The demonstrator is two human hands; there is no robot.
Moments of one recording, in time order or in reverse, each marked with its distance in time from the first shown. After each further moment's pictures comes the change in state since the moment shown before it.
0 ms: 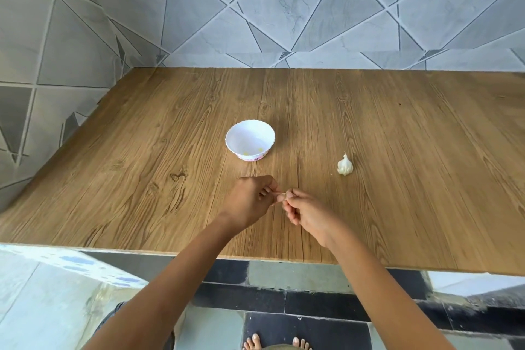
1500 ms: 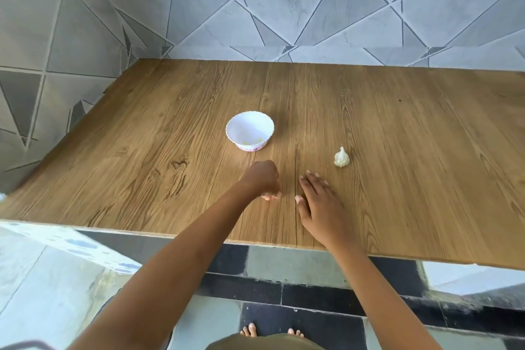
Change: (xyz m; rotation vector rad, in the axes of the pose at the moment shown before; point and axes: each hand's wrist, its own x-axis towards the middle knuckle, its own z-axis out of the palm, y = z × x) left_hand 0.038 0.030 0.013 0.290 -0.365 -0.497; right_hand -0.006 0.048 -0.033 -1.308 0.421 -0.476
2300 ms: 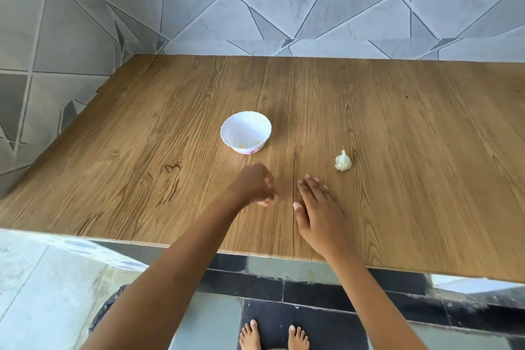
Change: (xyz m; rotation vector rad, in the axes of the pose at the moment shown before) left_hand -0.004 -0.005 -0.014 -0.348 -0.067 0.024; right_hand 0.003 0.002 0.004 -0.048 0.080 0.011
